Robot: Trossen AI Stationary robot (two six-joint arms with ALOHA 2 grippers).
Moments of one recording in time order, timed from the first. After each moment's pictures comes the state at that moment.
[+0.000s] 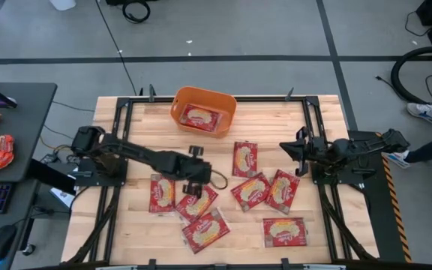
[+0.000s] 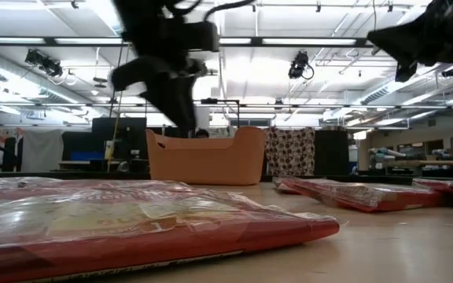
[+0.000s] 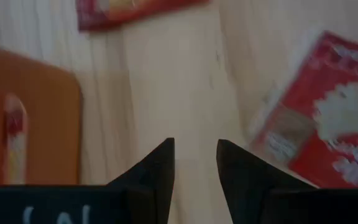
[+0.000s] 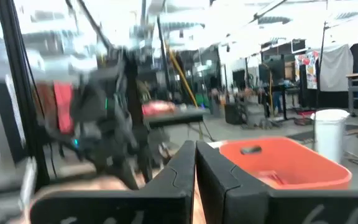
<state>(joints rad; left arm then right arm) -0.19 1.72 1.19 -0.63 -0.42 0.11 0.25 0.14 0.01 0.45 0.45 -0.01</state>
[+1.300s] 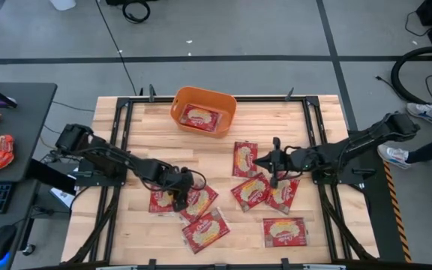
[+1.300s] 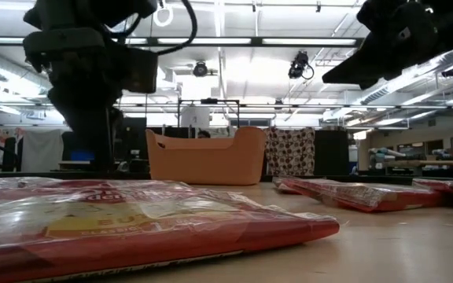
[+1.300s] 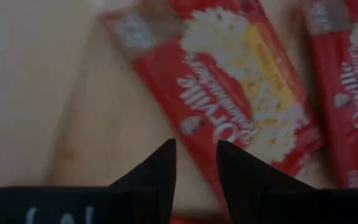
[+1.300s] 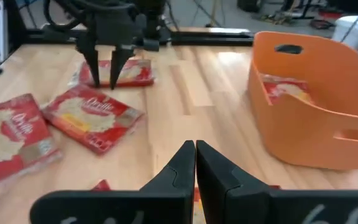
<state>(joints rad) -0.29 1.57 0.82 -0.36 0.01 -0.63 0.25 0.97 0.37 0.26 0.41 0.07</state>
